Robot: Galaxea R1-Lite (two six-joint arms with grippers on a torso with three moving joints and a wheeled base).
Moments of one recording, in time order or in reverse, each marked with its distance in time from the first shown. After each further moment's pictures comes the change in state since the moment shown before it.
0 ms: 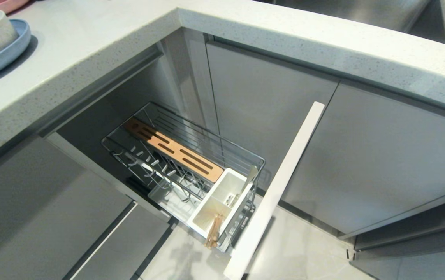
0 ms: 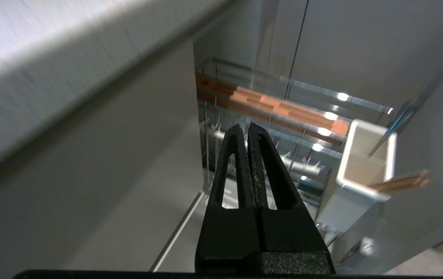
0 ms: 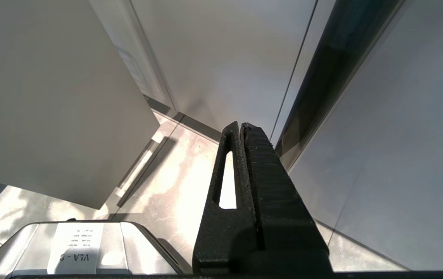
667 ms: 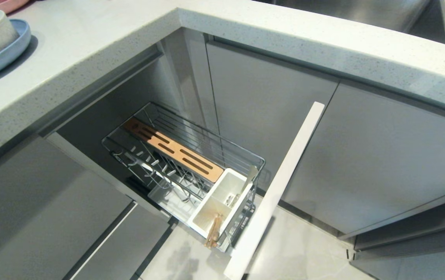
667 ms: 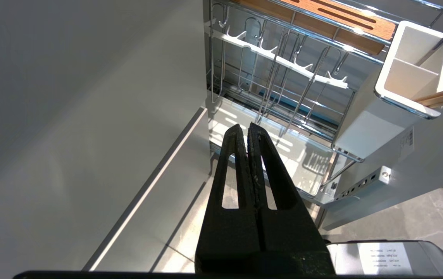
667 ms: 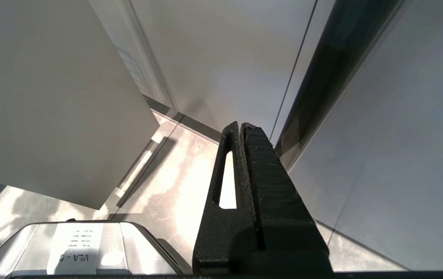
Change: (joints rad) left arm 0.000 -0.018 0.186 0.072 0.041 -0.032; right arm 0.000 0.000 0.000 -0.001 0.000 0.000
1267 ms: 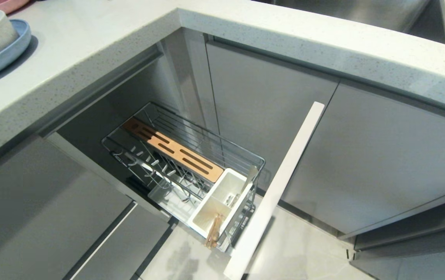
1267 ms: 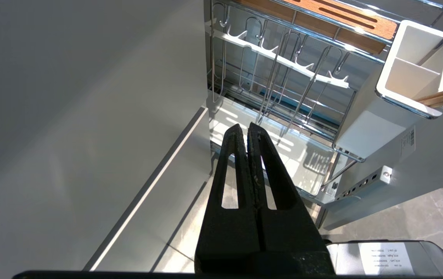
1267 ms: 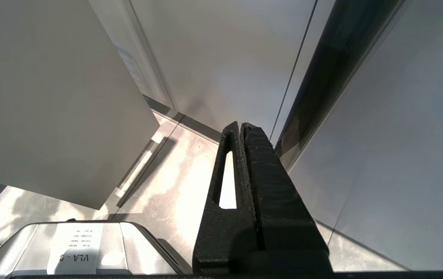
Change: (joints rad) left arm 0.000 0.000 0.000 0.001 0.004 0.009; right arm 0.000 0.000 0.000 0.000 0.000 0.000
